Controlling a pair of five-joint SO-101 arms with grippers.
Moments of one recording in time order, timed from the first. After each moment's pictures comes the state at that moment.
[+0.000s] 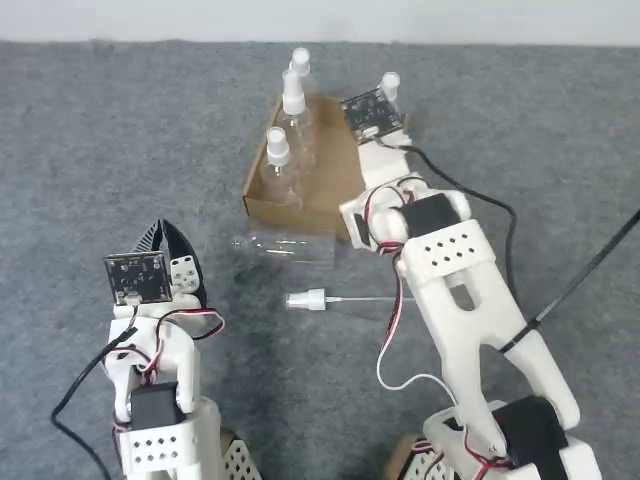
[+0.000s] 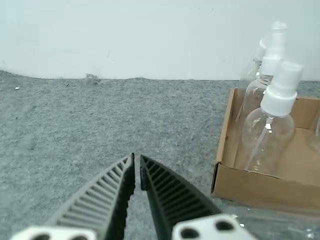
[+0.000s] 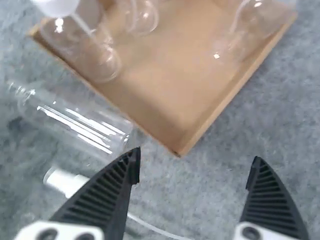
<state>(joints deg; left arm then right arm) -13.9 -103.5 97.3 36.0 2.0 -25.6 -16.0 23.2 59.1 2.7</state>
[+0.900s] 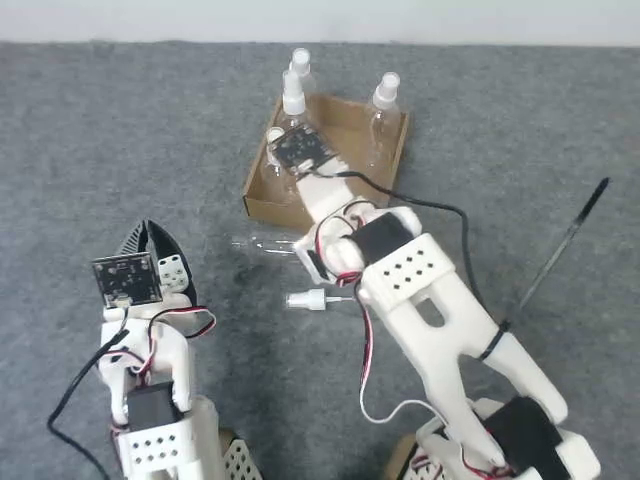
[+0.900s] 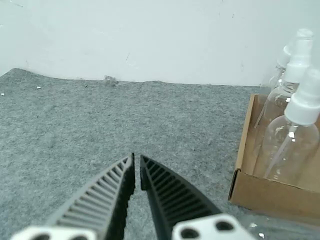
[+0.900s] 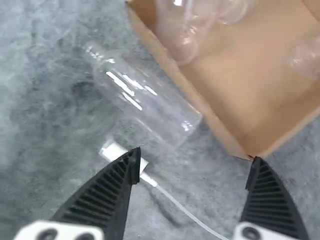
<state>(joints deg) -17.7 -103.5 97.3 34.9 2.0 -38.6 -16.0 23.2 62.9 4.3</state>
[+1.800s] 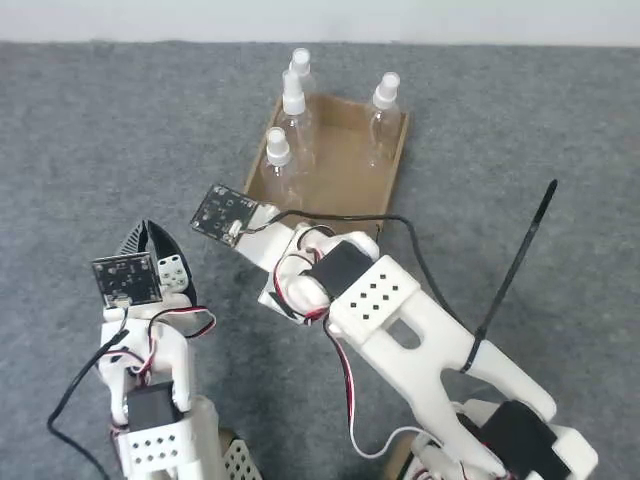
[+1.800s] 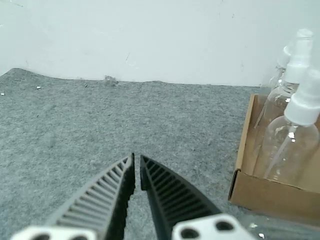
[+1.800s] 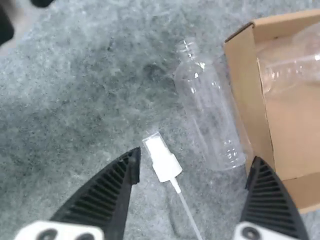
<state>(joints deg) -17.8 -103.5 97.3 34.9 2.1 -49.4 -16.0 23.2 63.6 18.8</state>
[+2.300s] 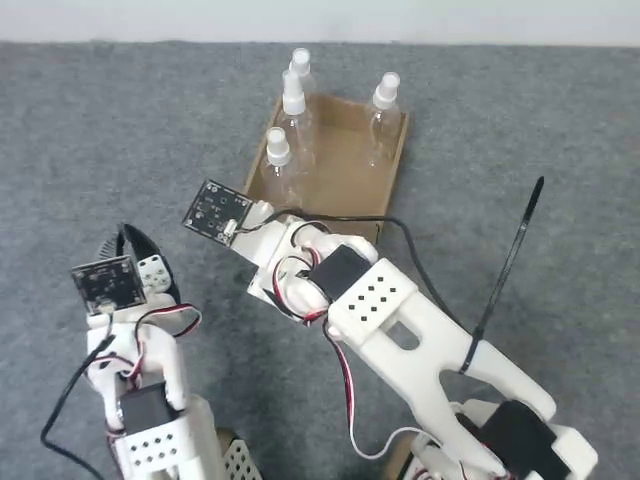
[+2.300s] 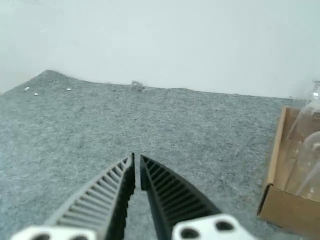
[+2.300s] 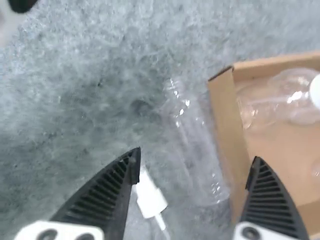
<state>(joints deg) -23.6 -103.5 97.3 33.0 2.2 -49.6 -15.7 25.7 52.4 21.3</state>
